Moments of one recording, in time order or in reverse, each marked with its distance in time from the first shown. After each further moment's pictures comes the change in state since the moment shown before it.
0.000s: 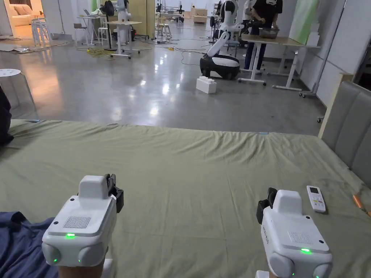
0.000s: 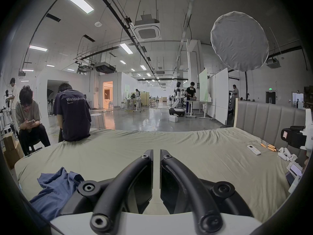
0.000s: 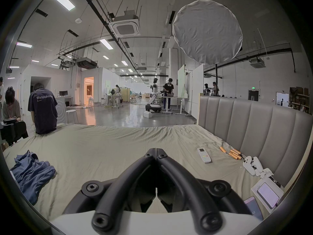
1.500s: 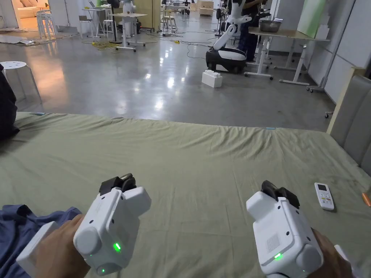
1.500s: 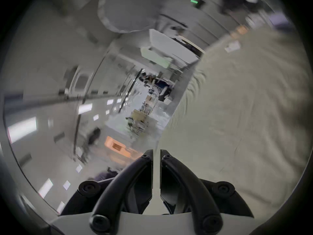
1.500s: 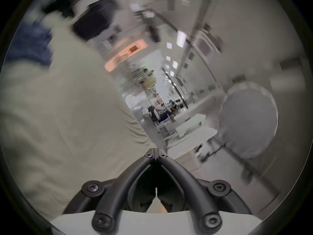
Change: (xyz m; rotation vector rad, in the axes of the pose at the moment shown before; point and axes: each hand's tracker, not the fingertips) left arm 0.050 -0.009 0.017 0.016 -0.021 -1.206; right arm -0.036 -0.020 -0.021 0.128 0.064 1.193
